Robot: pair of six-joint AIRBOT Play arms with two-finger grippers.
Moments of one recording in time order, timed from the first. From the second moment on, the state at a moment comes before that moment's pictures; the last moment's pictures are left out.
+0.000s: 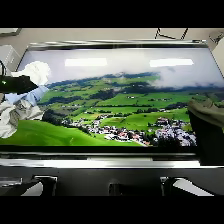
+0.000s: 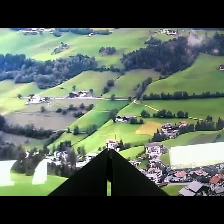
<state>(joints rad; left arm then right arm) 0.15 -1.17 1.47 1.14 -1.31 -1.44 -1.02 -1.33 1.60 -1.28 1.63 1.81</state>
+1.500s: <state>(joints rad) -0.03 -1.37 1.62 1.46 -1.19 -1.70 -0.42 -1.35 1.60 -1.25 1.32 1.59</state>
